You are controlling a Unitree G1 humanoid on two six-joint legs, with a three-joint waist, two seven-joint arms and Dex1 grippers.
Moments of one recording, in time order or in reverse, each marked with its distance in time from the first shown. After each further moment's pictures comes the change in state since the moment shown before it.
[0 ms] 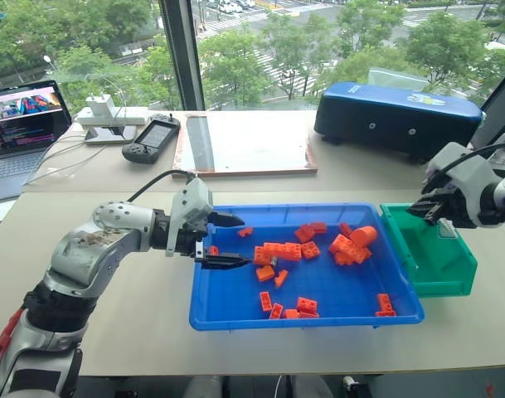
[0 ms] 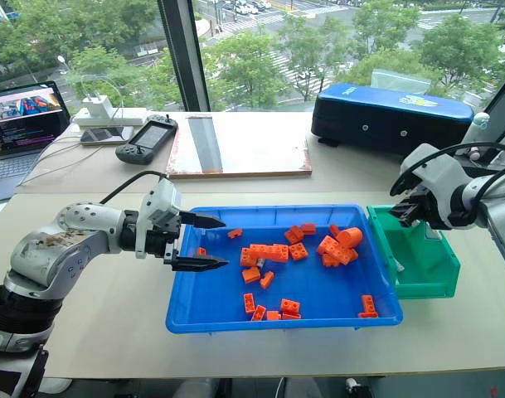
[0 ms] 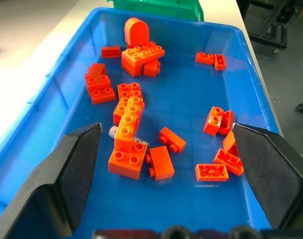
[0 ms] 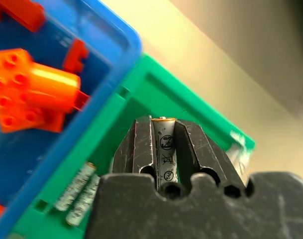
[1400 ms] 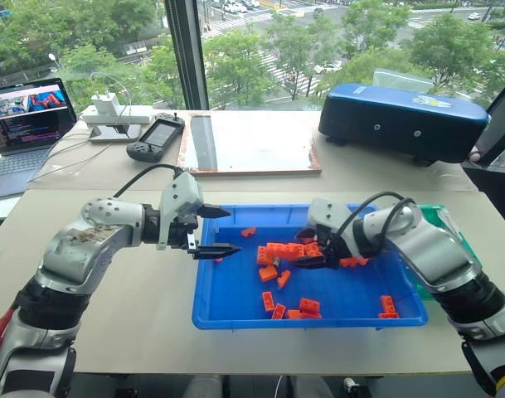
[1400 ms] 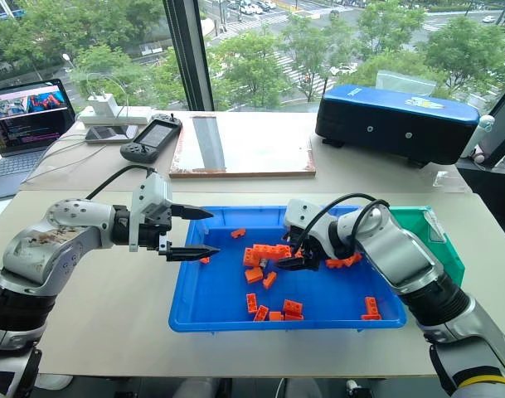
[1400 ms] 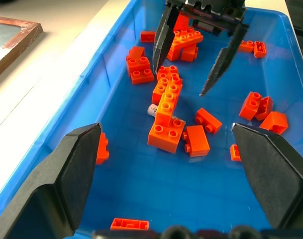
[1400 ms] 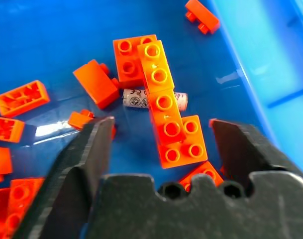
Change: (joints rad) left arm 0.004 0.032 0.022 0.047 0.043 -0.036 0.040; right arm -0.039 0.446 0.291 -0.173 -0.041 -0.206 0.169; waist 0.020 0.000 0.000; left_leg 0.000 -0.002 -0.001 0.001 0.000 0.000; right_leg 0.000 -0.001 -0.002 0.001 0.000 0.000
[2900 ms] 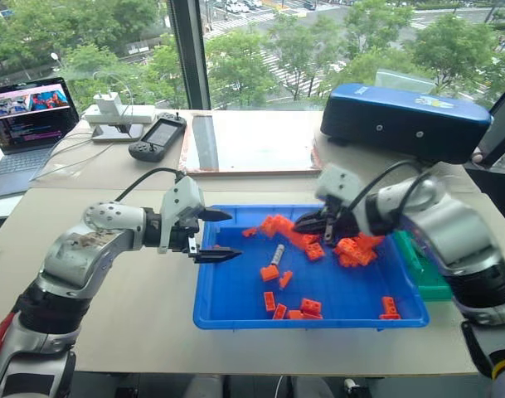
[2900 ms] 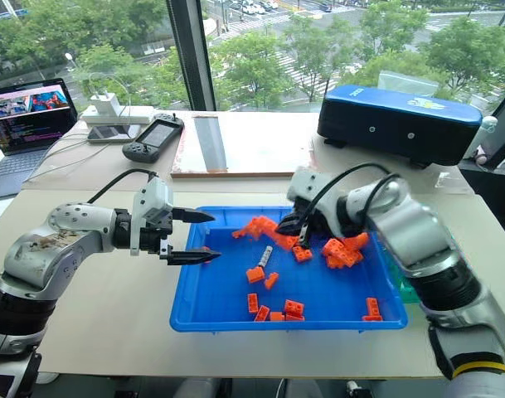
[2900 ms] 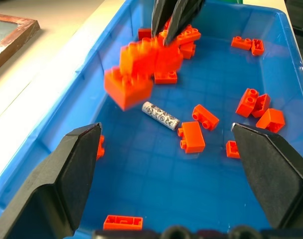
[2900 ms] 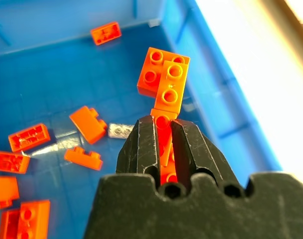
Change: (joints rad) left arm 0.021 -0.006 -0.001 -0.019 0.001 -0.003 0.001; right arm -0.104 -0.129 -0.188 -0.082 0.080 0.167 0.047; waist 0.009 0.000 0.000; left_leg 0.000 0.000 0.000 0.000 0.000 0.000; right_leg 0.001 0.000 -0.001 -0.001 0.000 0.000
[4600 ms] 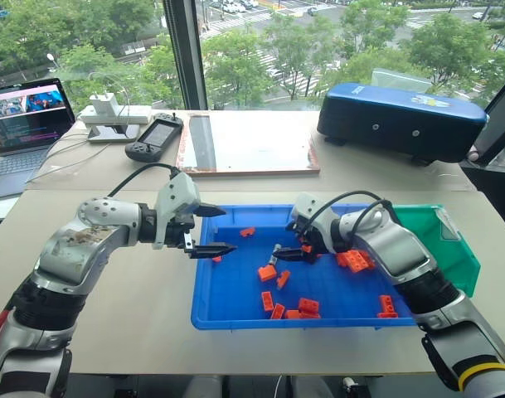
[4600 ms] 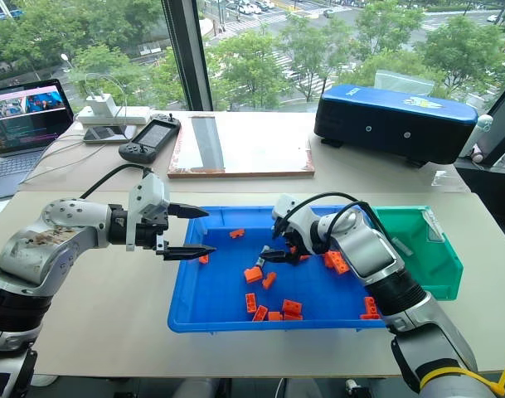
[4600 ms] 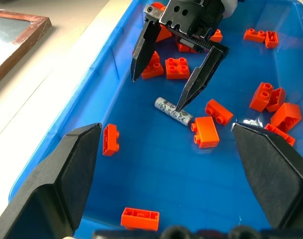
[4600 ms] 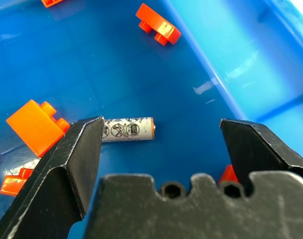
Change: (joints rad) left arm -0.015 0.027 0.001 0.023 0.024 -0.018 0.001; right arm 0.082 0.321 0.158 0.277 -0.134 -0.169 -0.159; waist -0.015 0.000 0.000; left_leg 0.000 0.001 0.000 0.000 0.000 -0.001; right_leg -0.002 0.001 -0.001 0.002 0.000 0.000
